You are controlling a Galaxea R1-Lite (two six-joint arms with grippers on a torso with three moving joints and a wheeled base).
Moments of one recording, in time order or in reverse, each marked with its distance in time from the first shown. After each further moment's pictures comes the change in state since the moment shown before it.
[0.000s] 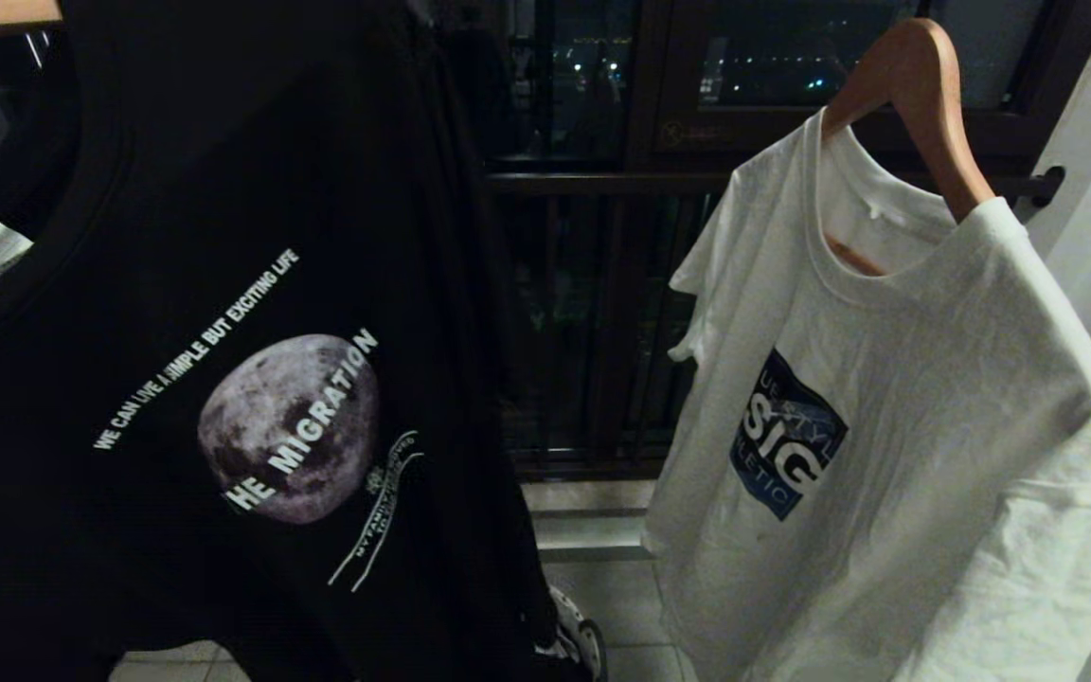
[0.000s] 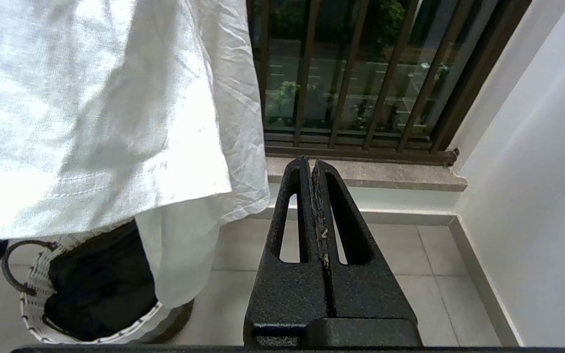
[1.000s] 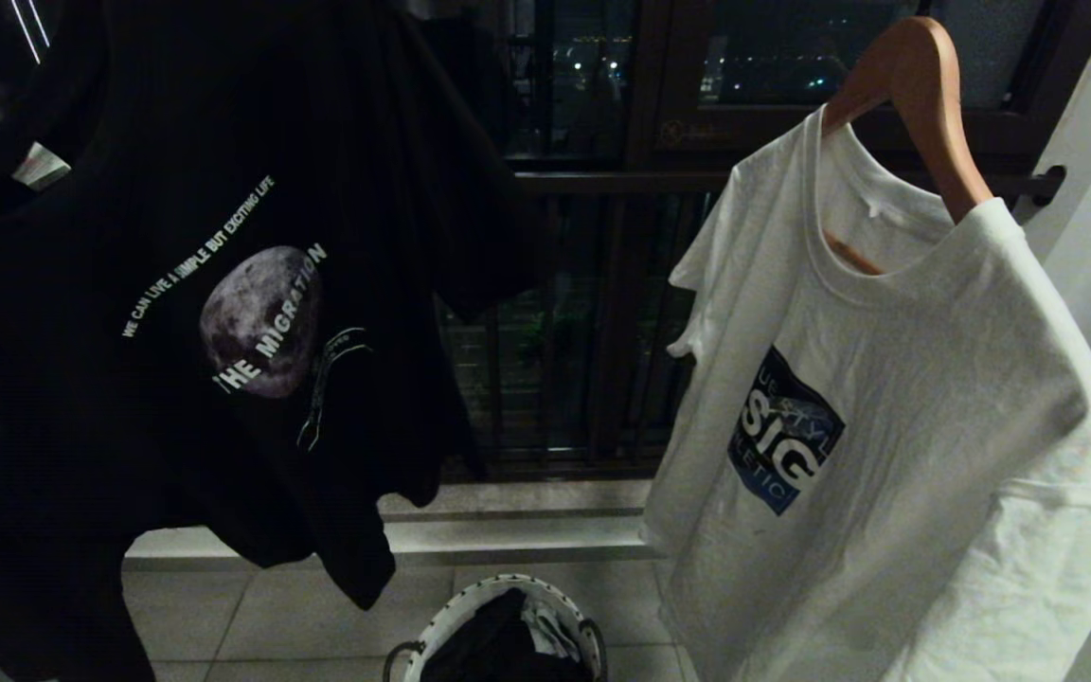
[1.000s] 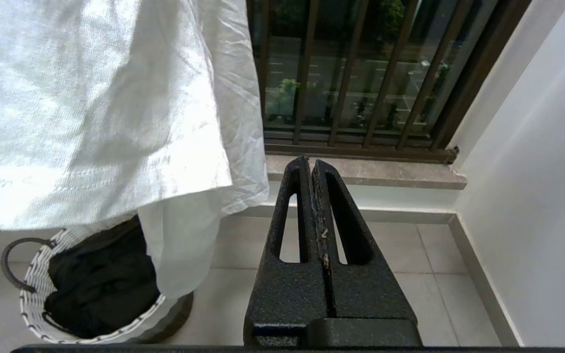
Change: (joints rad) left arm 0.127 0.211 0.095 -0.562 -0.040 0.166; right arm 0.000 0.000 -0.002 0.006 0.000 -0.001
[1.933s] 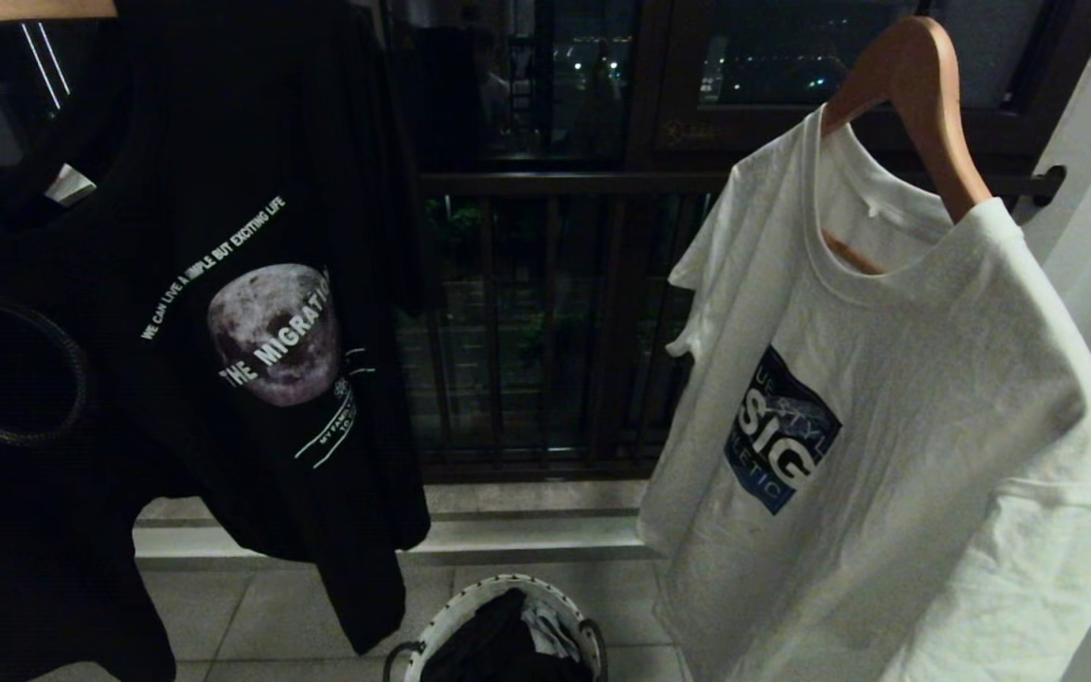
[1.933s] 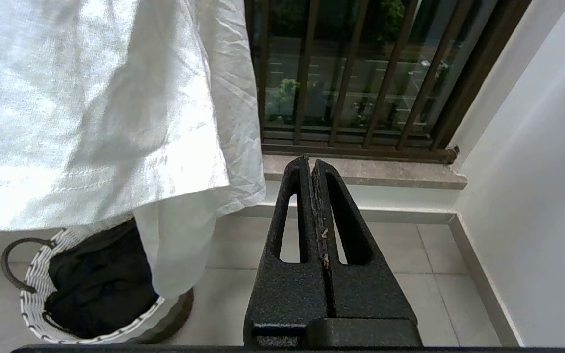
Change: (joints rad) left arm 0.055 0.113 0.036 -0.152 0.002 0.021; right arm 0.000 0.000 0.000 0.000 0.000 0.000
